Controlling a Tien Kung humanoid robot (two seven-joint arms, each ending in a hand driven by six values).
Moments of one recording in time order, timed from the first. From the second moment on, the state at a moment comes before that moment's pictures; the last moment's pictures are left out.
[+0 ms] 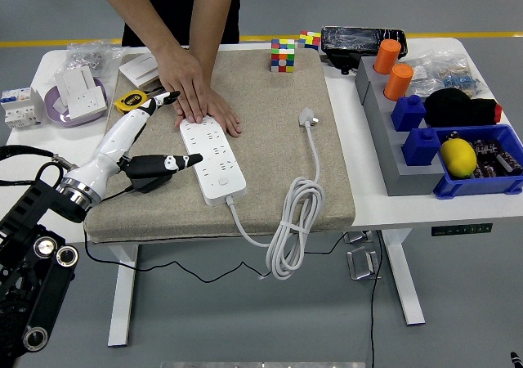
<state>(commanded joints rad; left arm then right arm) -0.14 0.04 -1.51 -1.48 2.22 -0.18 -0.10 0.18 -0.25 0.17 0.38 0.07 -0.53 -0.04</state>
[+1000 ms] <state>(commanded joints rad) -0.21 0.02 -1.56 -1.16 2.27 -0.13 -0.12 0.18 -0.25 0.17 0.38 0.08 -0.53 -0.04</state>
